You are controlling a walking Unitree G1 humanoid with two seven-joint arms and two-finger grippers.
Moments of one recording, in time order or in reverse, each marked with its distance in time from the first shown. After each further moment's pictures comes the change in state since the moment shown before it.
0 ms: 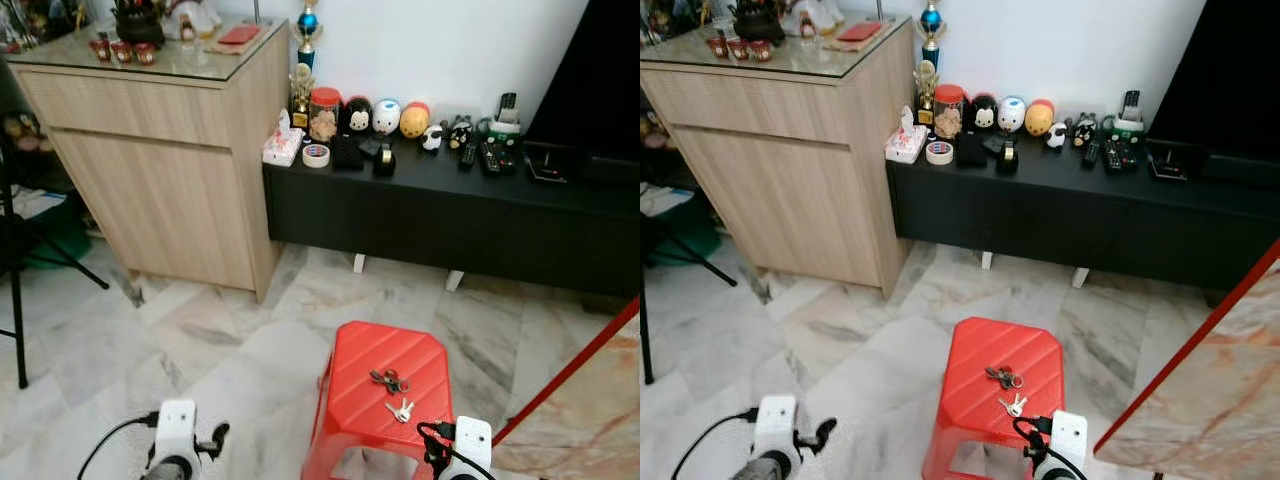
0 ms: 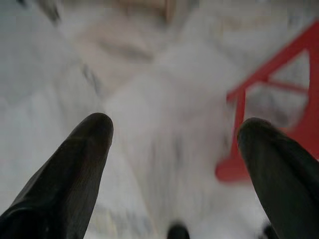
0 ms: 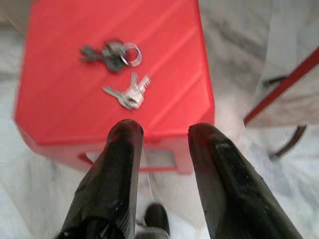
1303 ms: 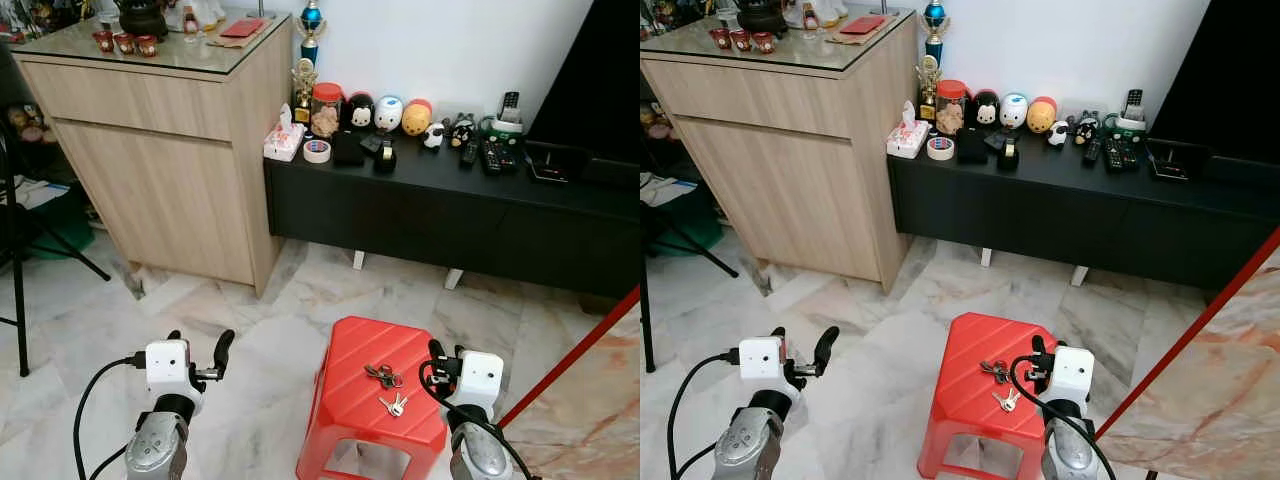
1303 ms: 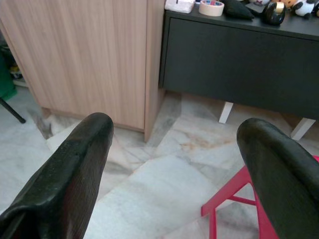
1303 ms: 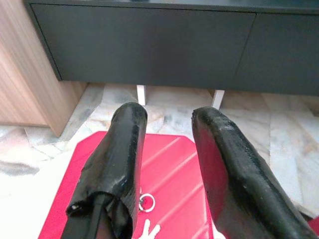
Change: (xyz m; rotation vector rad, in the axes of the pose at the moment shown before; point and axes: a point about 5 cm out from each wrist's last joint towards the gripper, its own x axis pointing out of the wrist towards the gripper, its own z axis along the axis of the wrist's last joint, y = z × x) left arm -0.008 -0.018 0.074 -0.061 -0.471 -0.085; right arm 0.000 0.017 0.095 -0.104 -0.514 0.053
